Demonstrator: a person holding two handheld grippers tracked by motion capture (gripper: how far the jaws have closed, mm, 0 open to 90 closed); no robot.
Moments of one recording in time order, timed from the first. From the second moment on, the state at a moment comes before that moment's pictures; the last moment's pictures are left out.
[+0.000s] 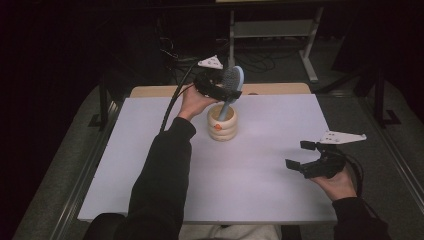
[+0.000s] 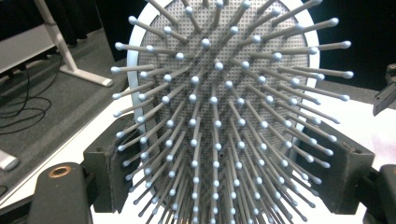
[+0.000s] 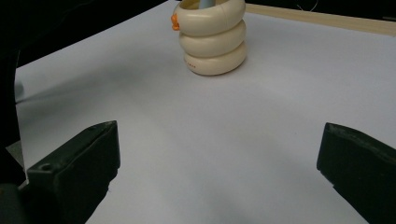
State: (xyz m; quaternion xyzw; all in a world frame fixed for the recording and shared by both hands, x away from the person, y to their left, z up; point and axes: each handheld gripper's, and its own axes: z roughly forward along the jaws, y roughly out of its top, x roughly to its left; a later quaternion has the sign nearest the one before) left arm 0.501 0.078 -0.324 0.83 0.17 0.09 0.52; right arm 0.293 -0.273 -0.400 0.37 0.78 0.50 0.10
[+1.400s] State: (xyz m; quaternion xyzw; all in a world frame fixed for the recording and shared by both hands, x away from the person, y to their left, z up) left arm 0.515 0.055 -0.357 0.85 0.18 0.07 0.49; right arm 0.294 -0.271 -0.402 0.36 0.78 0.50 0.10
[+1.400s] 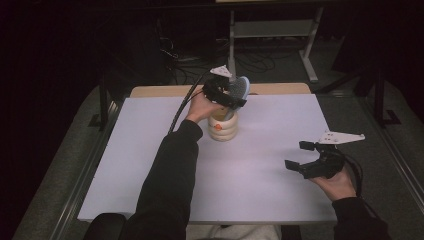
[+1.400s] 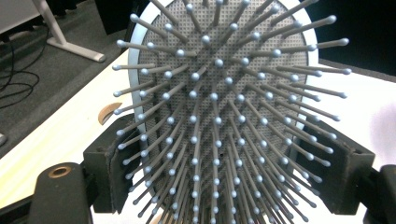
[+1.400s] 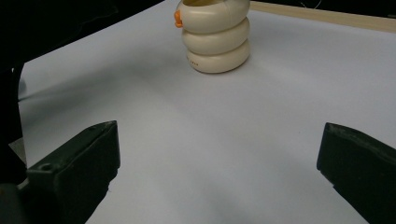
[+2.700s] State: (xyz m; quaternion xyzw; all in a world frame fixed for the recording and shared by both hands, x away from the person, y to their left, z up) left arm 0.503 0.084 -0.345 0.84 0.19 0.07 0.50; right arm 0.294 -0.270 -0.402 0.36 0.78 0.50 0.10
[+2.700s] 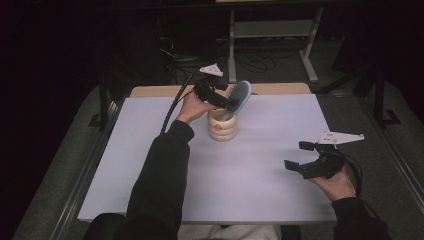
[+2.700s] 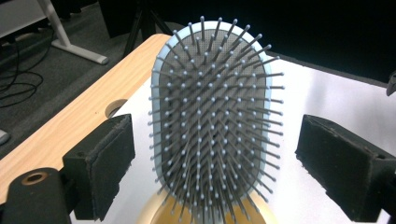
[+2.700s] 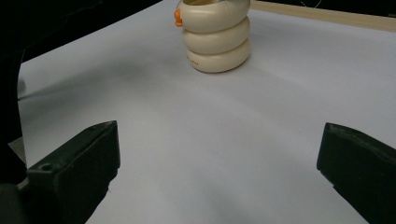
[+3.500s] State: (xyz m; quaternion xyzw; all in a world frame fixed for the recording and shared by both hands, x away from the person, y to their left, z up) left arm 0.477 0.130 -0.346 0.82 0.21 0.08 0.52; right arm 0.293 -0.271 -0.401 0.36 0.78 0.50 0.10
